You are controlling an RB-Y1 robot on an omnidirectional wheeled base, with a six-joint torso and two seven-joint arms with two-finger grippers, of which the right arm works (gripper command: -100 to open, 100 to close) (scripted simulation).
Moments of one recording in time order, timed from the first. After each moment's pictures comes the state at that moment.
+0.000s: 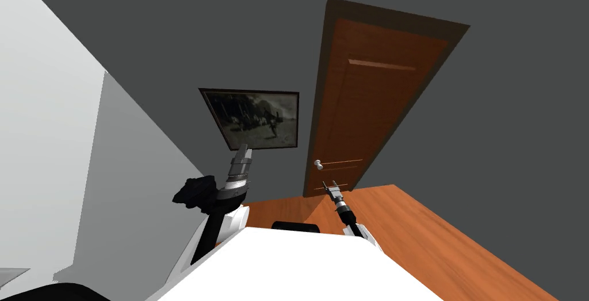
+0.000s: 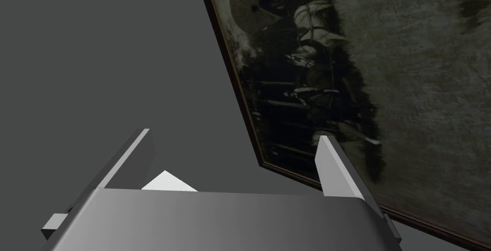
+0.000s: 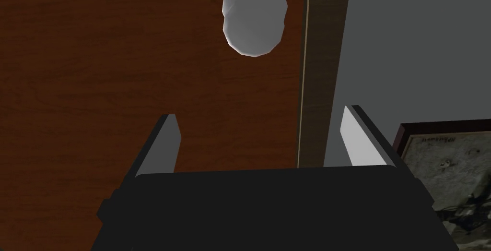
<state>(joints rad) 0.01 -0.18 -0.14 -0.76 0.36 -0.88 1.12</state>
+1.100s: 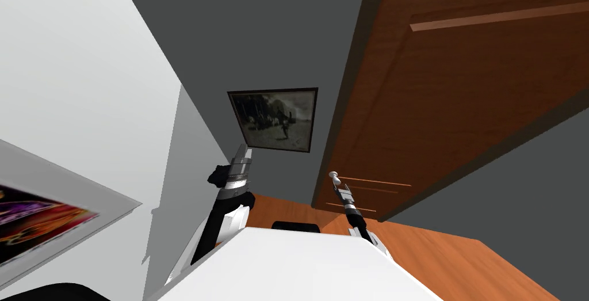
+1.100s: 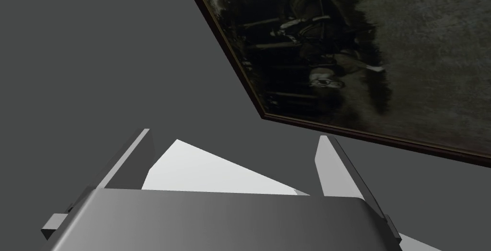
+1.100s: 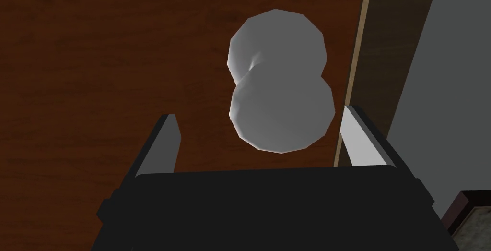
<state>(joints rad) -0.02 -0.20 -0.30 -0.66 0.23 -0.88 1.22</state>
